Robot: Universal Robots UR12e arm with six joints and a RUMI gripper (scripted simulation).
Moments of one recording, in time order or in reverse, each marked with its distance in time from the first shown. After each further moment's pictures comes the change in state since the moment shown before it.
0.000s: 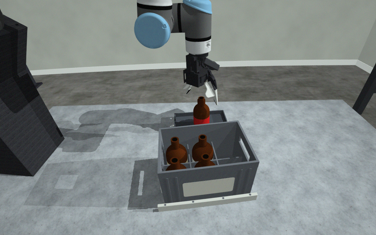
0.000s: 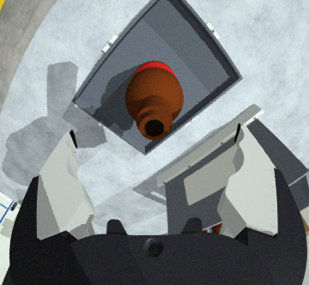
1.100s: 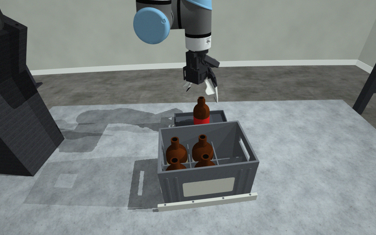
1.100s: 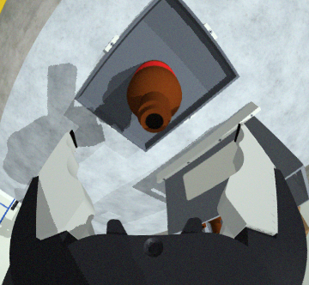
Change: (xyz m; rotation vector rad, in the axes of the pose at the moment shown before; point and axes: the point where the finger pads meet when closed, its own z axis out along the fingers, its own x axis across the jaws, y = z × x) arm 0.000 0.000 -0.012 0.000 0.000 0.000
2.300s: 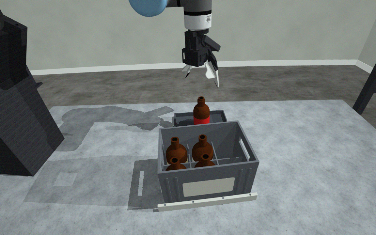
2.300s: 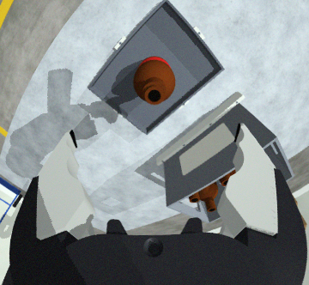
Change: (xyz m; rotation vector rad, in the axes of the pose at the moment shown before) arm 0.000 0.000 -0.068 0.000 0.000 0.000
